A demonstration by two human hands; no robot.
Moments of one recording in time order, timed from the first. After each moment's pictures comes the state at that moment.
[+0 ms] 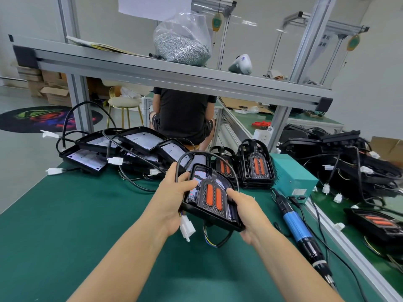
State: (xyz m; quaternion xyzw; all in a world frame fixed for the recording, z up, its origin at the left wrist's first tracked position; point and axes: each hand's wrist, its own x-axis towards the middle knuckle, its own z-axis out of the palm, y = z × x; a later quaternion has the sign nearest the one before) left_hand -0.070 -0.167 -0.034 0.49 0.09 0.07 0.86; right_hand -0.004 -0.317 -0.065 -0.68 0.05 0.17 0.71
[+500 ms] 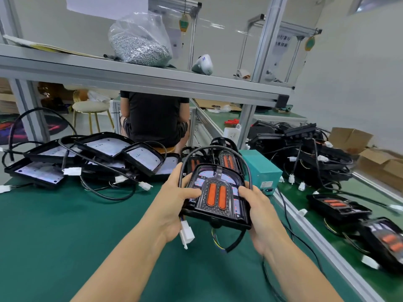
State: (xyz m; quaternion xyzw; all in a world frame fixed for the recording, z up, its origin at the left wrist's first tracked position) left_hand -0.051 -0.219 -0.030 0.54 -0.01 0.00 0.84; right_hand -0.030 -0.389 -0.038 -0.64 0.00 0.04 0.77
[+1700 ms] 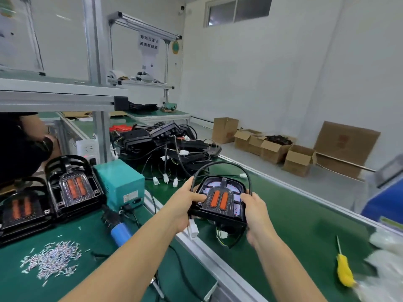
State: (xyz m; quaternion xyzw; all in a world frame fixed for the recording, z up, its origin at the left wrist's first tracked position) left_hand 0.041 -0.539 -0.031 0.58 -0.11 -0.28 0.76; right_hand -0.043 -0.678 -0.035 -0.61 0.28 -0.23 0.70
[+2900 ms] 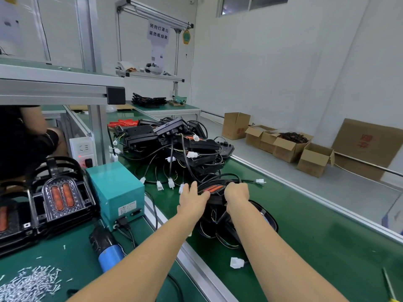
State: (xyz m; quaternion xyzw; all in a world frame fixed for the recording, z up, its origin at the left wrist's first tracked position) left_hand 0.138 -0.592 -0.071 0.83 -0.10 -0.13 0.53; right_hand 0.141 -0.709 -0.057 -0.66 0.43 -0.18 0.59
